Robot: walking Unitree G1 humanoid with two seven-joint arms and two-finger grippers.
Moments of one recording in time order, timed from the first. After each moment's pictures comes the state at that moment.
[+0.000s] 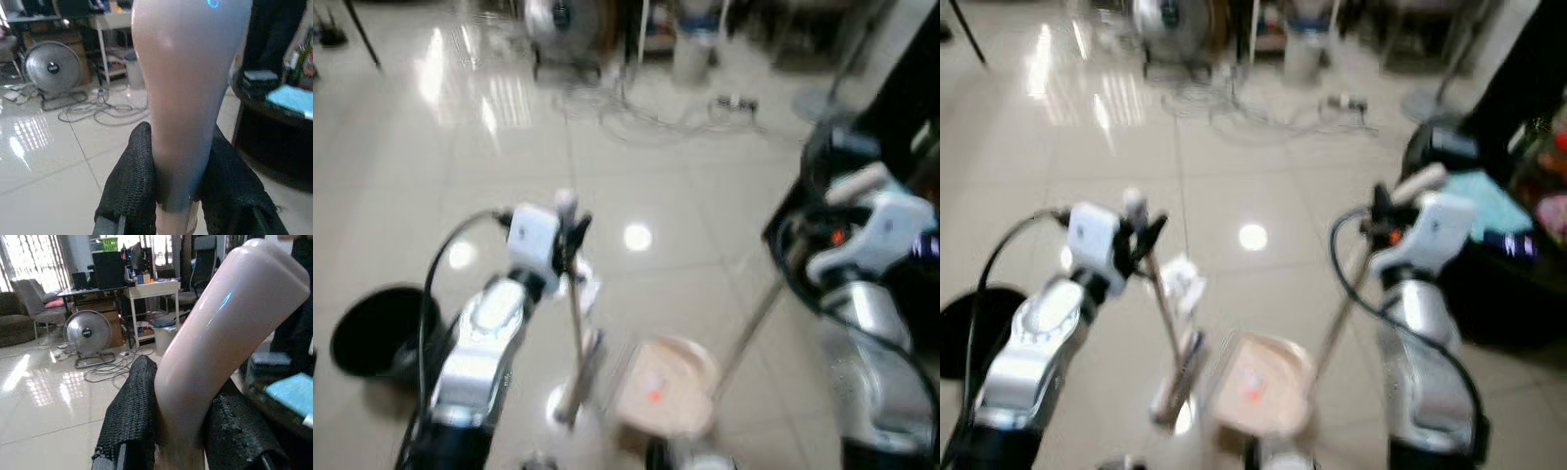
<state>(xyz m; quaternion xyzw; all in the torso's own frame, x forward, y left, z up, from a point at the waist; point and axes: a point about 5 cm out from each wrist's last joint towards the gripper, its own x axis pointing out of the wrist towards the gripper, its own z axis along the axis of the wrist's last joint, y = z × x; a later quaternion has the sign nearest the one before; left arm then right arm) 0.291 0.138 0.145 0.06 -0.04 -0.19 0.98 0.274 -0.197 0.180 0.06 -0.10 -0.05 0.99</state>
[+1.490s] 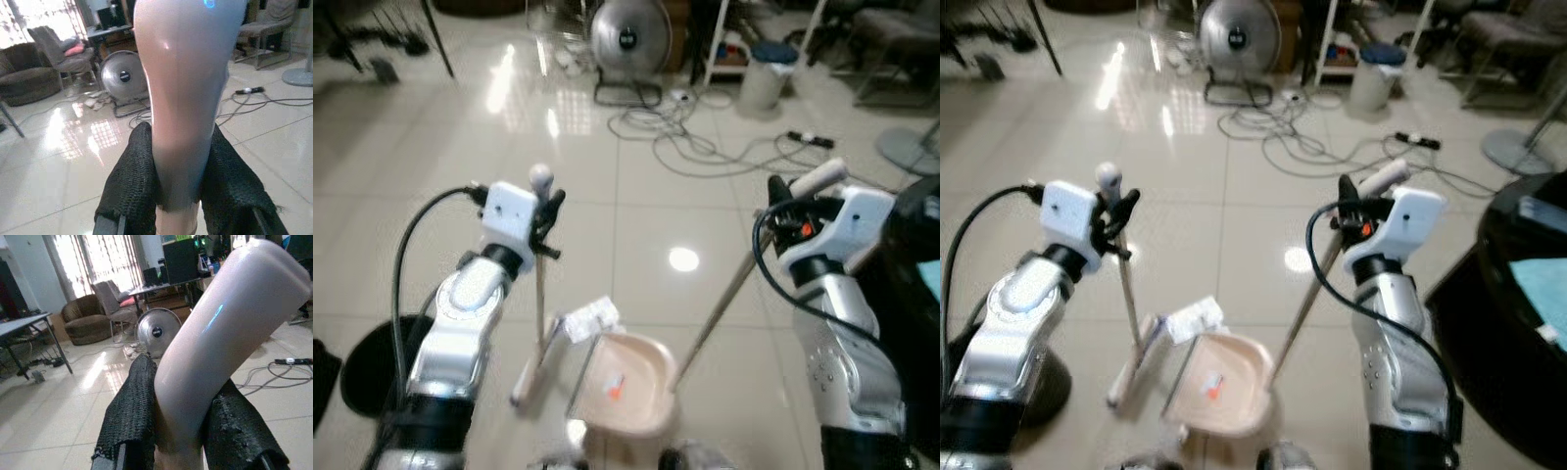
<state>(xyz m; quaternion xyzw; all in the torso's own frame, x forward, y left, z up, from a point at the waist) 0.308 0.158 0.156 0.11 -0.05 -0.16 0.98 0.285 -0.177 0.169 0.11 -0.09 0.00 0.99</state>
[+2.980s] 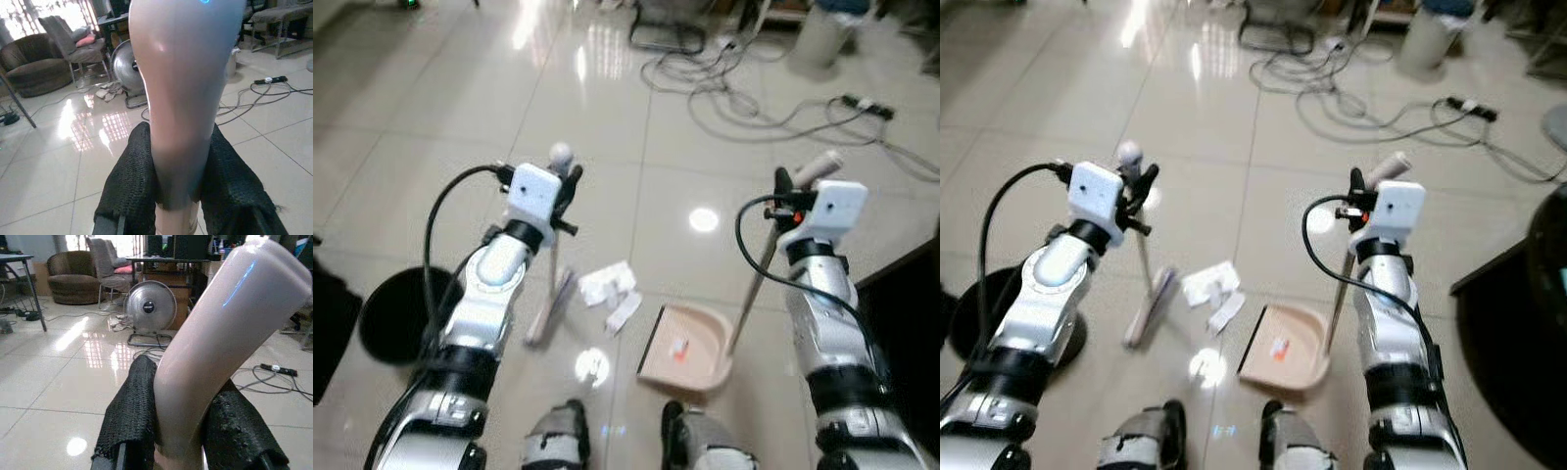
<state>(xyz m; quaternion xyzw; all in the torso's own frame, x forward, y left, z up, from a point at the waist) 0.345 0.148 0.166 0.14 -0.13 -0.17 0.97 0.339 -0.189 0.148 0.00 -0.14 -0.03 0.99</state>
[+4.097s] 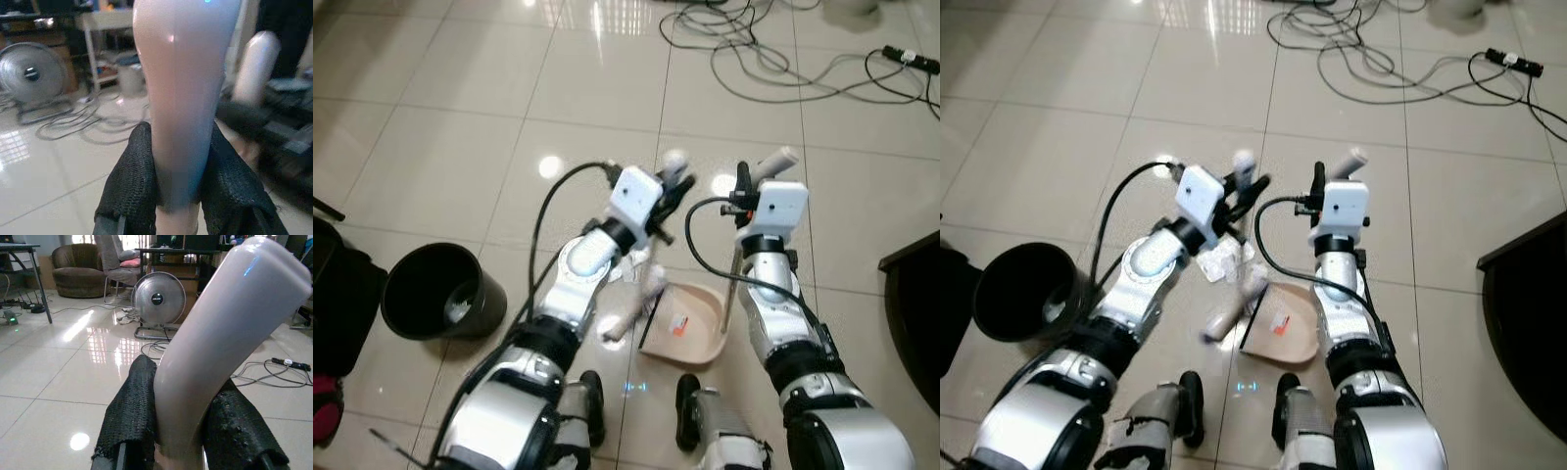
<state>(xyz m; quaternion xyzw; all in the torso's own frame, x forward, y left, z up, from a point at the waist) 0.347 0.034 0.166 0.05 -0.17 -0.37 0.91 0.350 -0.137 0.135 -0.02 -0.18 -0.03 0.98</state>
